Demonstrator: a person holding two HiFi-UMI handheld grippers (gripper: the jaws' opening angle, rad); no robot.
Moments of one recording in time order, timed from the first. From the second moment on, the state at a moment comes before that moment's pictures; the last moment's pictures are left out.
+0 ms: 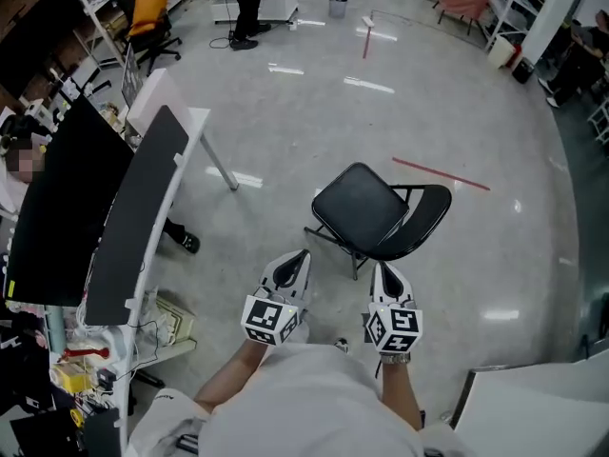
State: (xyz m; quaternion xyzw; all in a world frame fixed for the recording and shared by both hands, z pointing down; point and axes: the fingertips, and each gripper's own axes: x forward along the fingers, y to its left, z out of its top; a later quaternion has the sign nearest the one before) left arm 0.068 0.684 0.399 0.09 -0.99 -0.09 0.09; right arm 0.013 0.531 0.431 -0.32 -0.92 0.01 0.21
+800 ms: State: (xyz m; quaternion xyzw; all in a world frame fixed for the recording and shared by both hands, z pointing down) left arm -0.015 0.703 0.415 0.21 -0.97 -0.10 0.11; right arm -0.017 0.533 0.448 -0.20 -0.95 0.02 0.24
